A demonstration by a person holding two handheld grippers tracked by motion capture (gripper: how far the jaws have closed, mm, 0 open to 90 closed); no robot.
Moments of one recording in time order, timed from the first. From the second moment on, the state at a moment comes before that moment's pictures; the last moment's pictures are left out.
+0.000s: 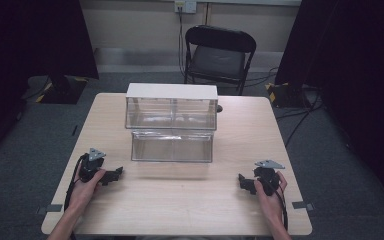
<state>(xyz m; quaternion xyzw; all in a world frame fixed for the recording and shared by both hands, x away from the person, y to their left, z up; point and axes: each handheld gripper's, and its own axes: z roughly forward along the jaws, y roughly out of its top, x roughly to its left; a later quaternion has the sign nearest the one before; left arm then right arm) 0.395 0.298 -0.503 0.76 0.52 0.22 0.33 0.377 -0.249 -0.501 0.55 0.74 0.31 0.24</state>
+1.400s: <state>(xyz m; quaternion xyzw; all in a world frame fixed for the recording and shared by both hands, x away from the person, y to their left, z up) 0.395 0.298 -0.503 0.76 0.52 0.22 0.33 0.369 -0.201 -0.446 0.47 0.75 0.43 0.19</state>
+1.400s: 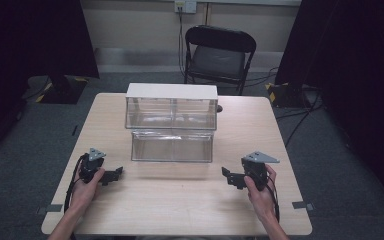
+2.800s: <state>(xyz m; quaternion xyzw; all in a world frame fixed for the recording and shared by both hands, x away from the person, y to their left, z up) 0.395 0.298 -0.503 0.76 0.52 0.22 0.33 0.399 -0.125 -0.457 0.40 0.80 0.42 0.15</state>
